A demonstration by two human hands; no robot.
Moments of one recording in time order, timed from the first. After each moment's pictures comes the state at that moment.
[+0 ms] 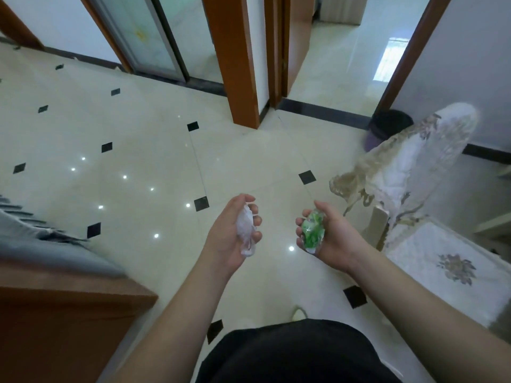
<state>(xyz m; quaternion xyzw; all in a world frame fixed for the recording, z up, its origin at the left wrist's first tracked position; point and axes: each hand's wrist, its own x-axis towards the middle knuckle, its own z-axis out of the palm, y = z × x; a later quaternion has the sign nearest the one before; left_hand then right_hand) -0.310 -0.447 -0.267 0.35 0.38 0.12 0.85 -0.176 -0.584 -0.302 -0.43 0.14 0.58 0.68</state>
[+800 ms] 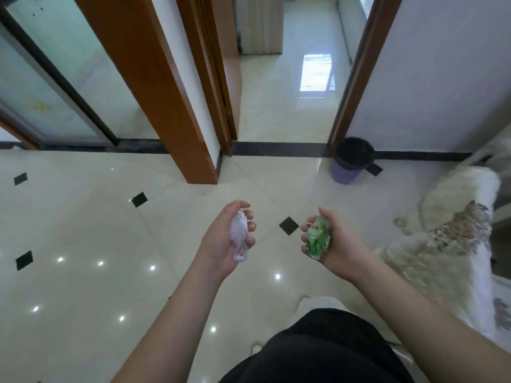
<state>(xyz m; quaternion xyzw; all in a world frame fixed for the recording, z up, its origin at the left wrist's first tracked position) -0.016 -0.140 -0.293 0.40 0.29 -0.02 0.87 0.063 -0.340 -0.313 -0.44 0.19 0.41 0.78</state>
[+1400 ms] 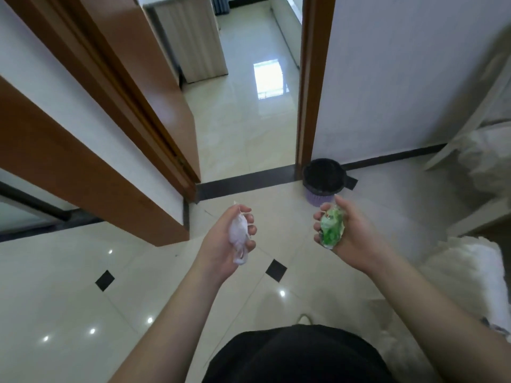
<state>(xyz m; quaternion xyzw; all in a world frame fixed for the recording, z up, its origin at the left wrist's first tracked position) 0.314 -0.149 -0.279 0.45 0.25 -0.14 0.84 0.362 -0.386 -0.301 -0.40 0.21 0.30 0.84</state>
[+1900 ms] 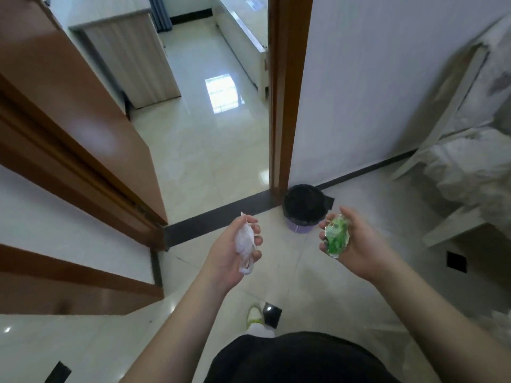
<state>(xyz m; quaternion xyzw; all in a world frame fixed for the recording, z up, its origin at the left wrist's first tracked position) 0.542 -0.111 -0.310 0.42 0.21 -0.25 0.85 0.537 -0.353 -0.310 -0.42 0.29 0.19 0.84</state>
